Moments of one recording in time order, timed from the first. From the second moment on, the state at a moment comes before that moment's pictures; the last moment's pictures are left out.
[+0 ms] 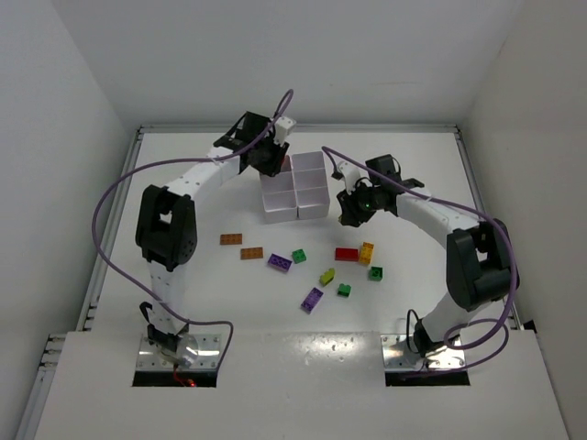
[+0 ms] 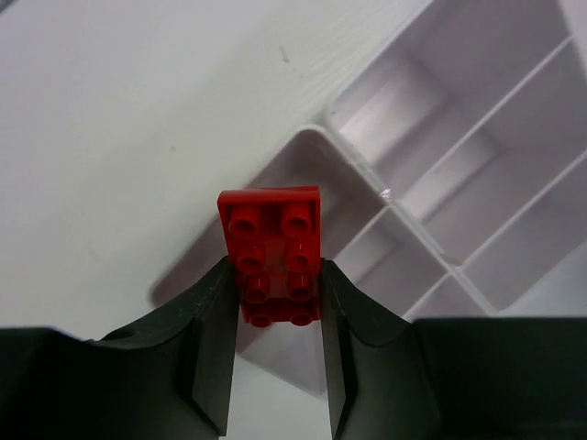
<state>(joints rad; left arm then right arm) -0.39 2.02 1.73 -0.46 0.13 0.16 0.30 1.65 1.05 -0.37 -0.40 -0.39</state>
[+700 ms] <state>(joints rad) -0.41 2.04 1.76 -0.46 0.02 0.39 0.30 1.65 1.05 -0.37 -0.41 -0.39</state>
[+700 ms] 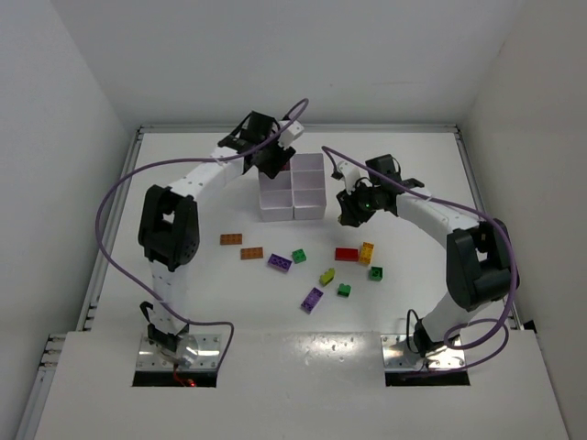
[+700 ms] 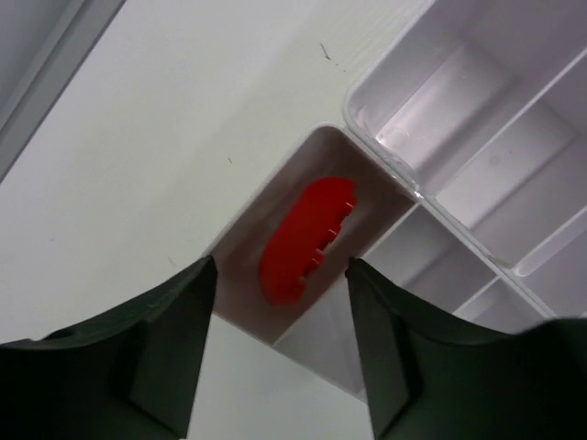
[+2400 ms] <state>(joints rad) -0.28 1.53 1.26 -0.25 0.07 -0.20 0.51 1.92 1.44 -0.24 -0.37 0.16</state>
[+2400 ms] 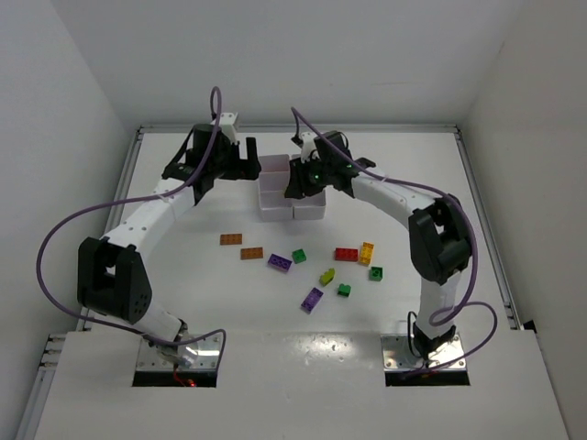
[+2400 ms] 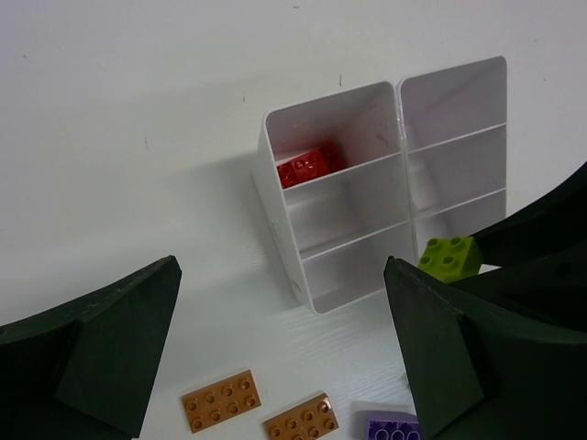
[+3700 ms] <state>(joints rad) -0.24 1.54 1.20 -0.19 0.25 -0.17 0.53 1.78 1.38 -0.22 -0.40 -0.02</state>
